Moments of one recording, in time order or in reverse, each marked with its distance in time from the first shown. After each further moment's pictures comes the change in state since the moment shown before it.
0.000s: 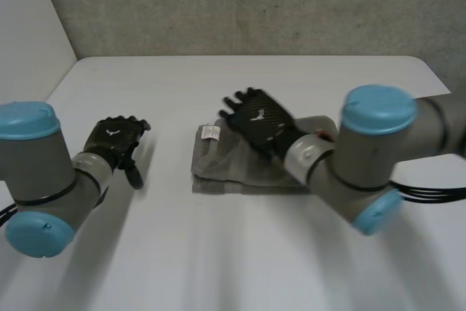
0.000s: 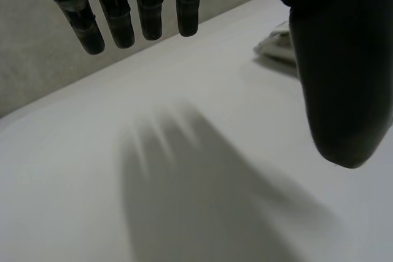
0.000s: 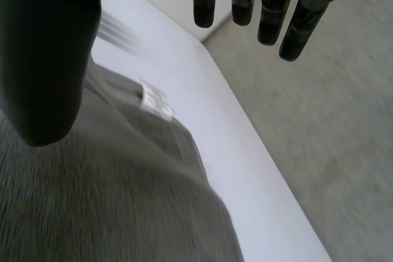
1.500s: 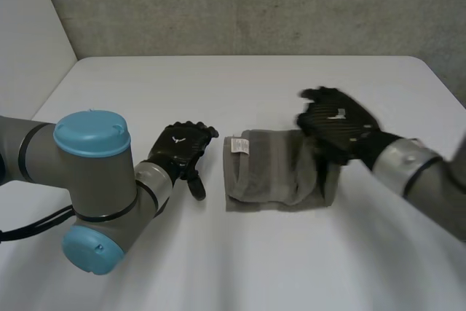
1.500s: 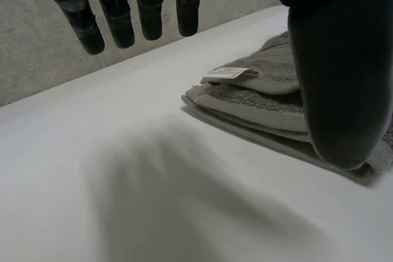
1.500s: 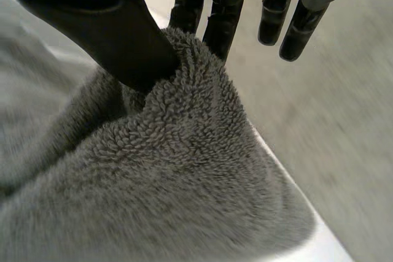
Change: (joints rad) left arm -0.255 -0.070 0.120 -0.041 0.007 -0.127; right arm -0.300 -0.332 0.395 -0.038 -0.260 0.028; left_hand 0.000 -0.001 0.000 0.000 0.000; right_hand 1.049 1.010 0.000 0.000 1.091
